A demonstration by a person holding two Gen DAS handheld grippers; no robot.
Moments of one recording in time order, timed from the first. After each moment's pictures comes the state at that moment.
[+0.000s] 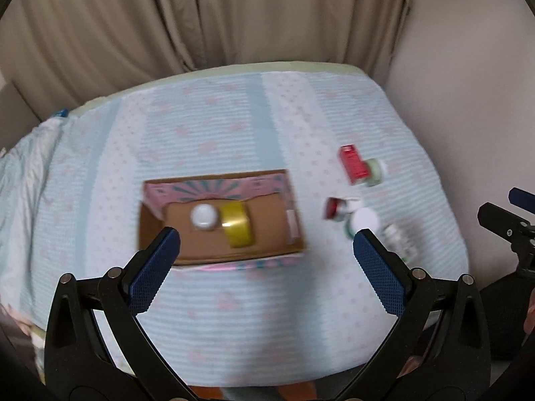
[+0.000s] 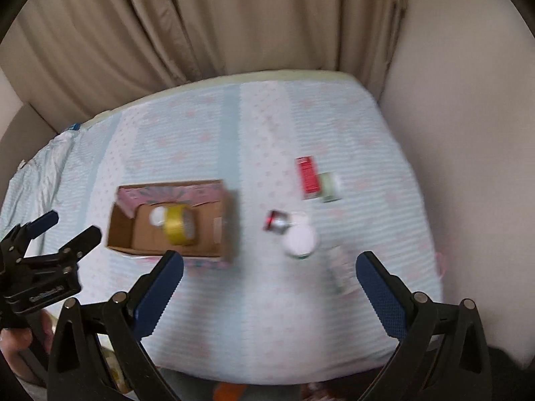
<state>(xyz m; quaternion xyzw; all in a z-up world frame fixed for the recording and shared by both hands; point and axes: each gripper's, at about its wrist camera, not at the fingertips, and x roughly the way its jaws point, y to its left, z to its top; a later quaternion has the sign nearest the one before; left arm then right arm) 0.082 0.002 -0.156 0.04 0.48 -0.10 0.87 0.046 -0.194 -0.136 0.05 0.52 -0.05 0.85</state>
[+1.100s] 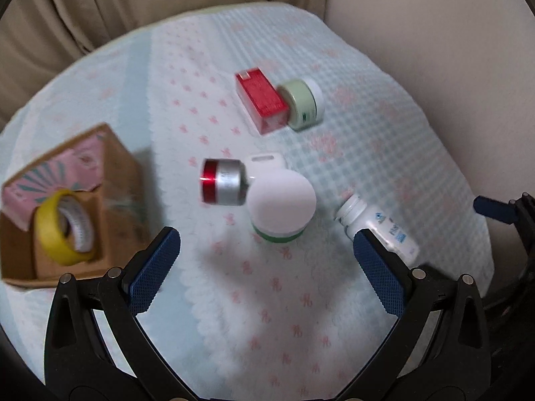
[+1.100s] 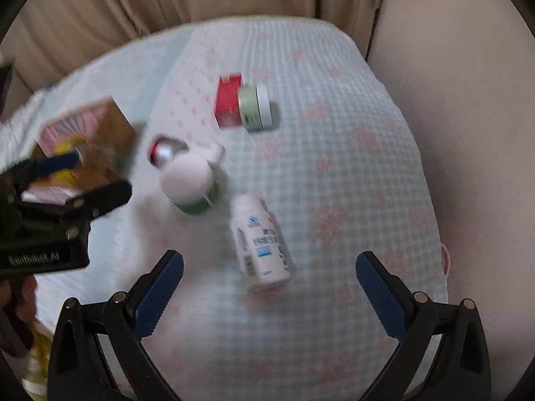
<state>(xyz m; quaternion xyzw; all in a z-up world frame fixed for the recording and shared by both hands) 0.105 -0.197 -0.386 0.08 0.51 -0.20 0.83 0.026 -0.328 -0.369 0.00 0.55 -0.02 0.83</state>
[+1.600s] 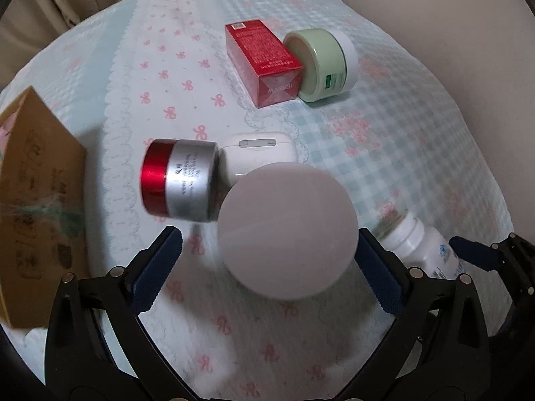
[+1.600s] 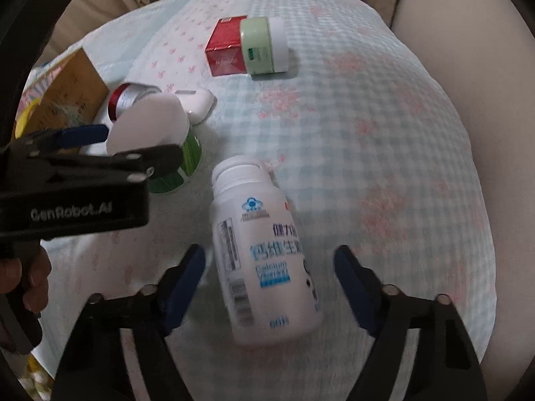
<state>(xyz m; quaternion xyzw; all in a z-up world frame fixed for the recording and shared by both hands) 0.149 -0.224 -0.477 0.07 0.54 -0.19 0.82 0.052 -0.325 -0.462 -0.01 0.57 0.00 0.82</state>
